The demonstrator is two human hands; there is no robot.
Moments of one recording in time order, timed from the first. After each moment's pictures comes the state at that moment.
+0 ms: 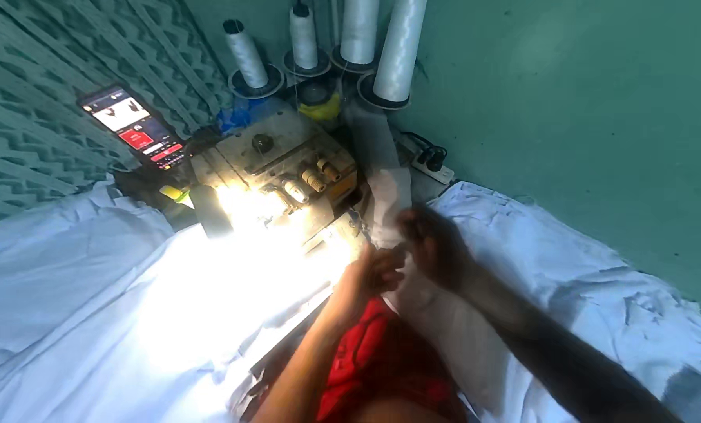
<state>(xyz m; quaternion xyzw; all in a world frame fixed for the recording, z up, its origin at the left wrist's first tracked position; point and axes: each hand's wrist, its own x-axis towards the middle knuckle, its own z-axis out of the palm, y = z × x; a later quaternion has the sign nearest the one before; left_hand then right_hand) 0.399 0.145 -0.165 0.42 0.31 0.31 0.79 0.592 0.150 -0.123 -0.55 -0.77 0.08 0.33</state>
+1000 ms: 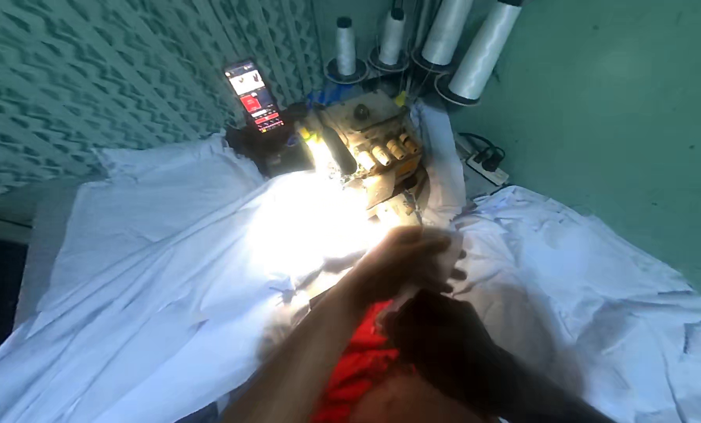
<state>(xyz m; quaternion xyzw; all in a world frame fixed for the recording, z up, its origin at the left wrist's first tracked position) 0.334 0.104 -0.061 0.44 0.29 0.30 0.79 0.478 0.011 -0.092 -0.36 -0.88 0.10 0.28</state>
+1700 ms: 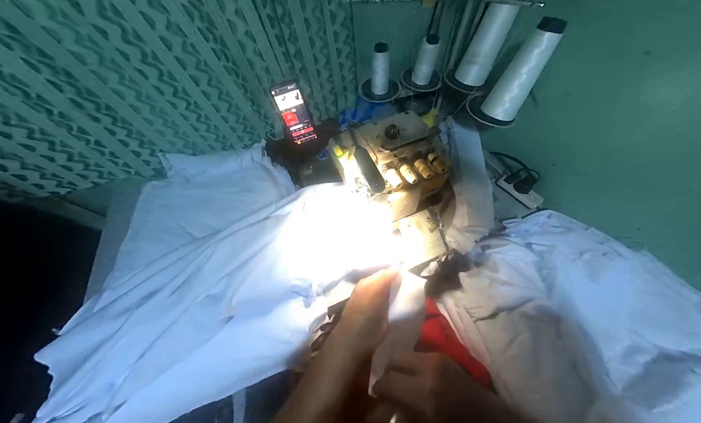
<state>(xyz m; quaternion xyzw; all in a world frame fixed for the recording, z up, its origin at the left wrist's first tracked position) 0.306 0.066 -0.147 0.19 0.43 0.48 0.74 0.464 -0.003 -0.132 -0.22 -0.90 0.32 0.22</state>
